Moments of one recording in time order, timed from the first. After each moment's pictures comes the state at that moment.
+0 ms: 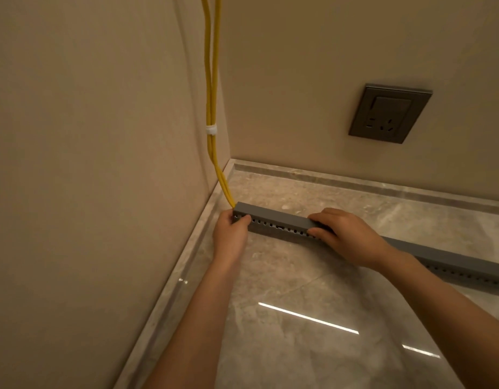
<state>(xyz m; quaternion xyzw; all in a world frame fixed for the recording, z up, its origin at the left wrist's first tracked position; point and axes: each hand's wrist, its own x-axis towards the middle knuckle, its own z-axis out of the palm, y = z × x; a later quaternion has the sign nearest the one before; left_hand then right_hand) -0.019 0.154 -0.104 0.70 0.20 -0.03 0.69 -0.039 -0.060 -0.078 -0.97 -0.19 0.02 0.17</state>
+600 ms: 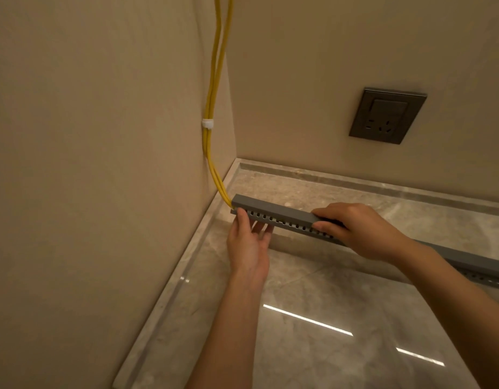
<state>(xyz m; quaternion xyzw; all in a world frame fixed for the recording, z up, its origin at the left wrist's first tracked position) -0.059 0.129 -0.096 0.30 0.22 -0.01 0.93 -0.058 -0.059 -0.042 -0.96 -0.23 -0.01 0.18</state>
